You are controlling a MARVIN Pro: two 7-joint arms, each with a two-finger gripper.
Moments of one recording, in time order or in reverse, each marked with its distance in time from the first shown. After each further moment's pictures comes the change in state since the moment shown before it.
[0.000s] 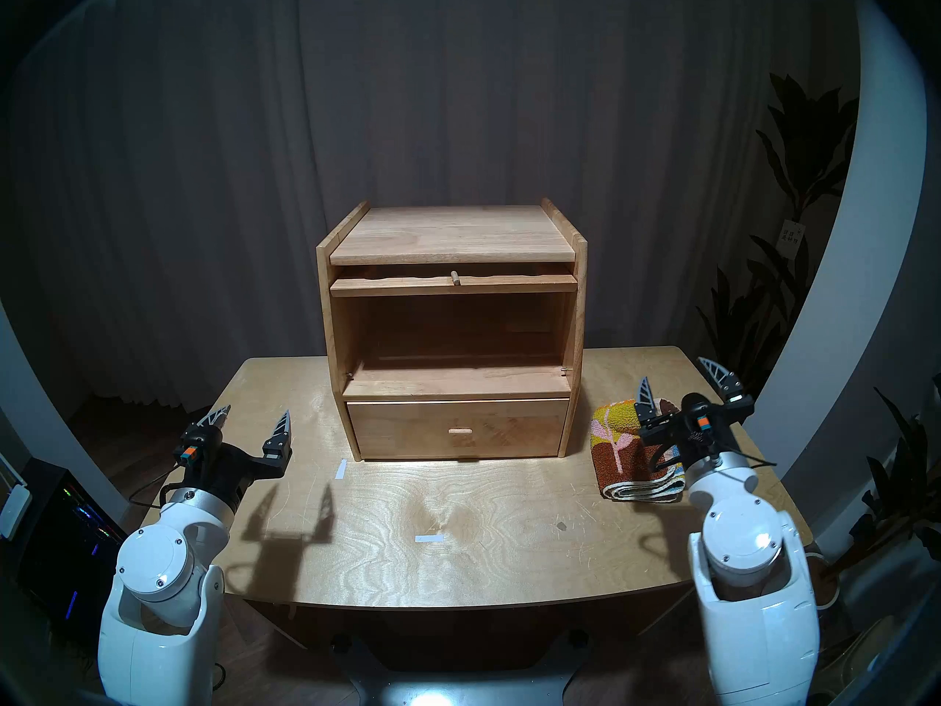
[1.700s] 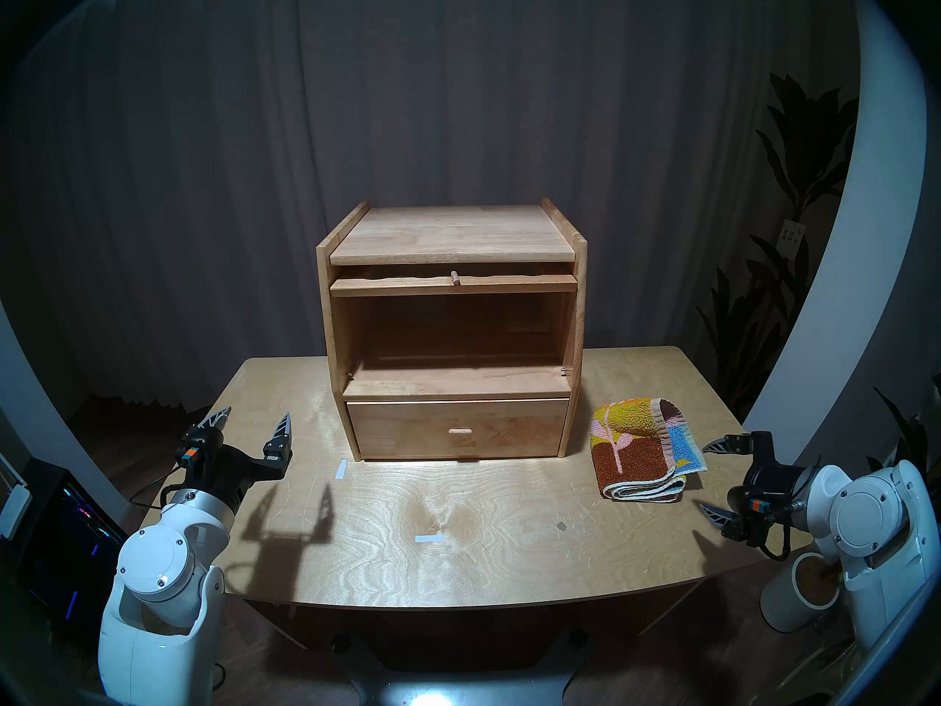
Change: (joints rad) left arm 0.000 0.005 0.000 0.007 0.000 0.000 0.000; right arm -0.265 0.402 0.312 0.085 -0.192 -0.235 0.720
